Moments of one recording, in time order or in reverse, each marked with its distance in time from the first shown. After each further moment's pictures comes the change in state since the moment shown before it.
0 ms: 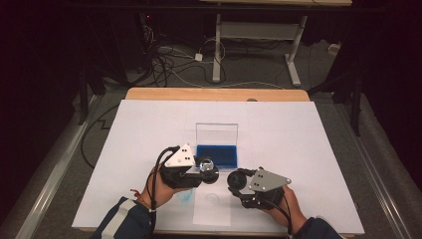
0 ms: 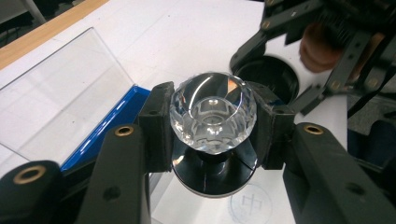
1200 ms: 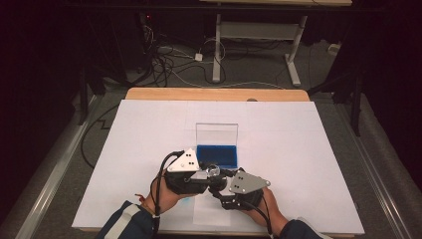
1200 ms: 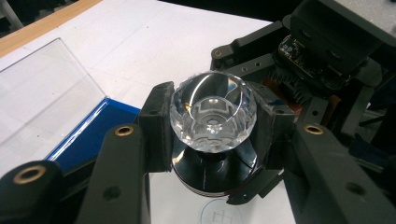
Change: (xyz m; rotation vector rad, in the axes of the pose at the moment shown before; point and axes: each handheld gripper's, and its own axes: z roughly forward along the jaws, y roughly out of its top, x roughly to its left) left arm -0.017 0.003 0.005 -0.050 -0.068 -0.019; right arm 0.026 0.017 0.041 -0.087 0.043 -0.002
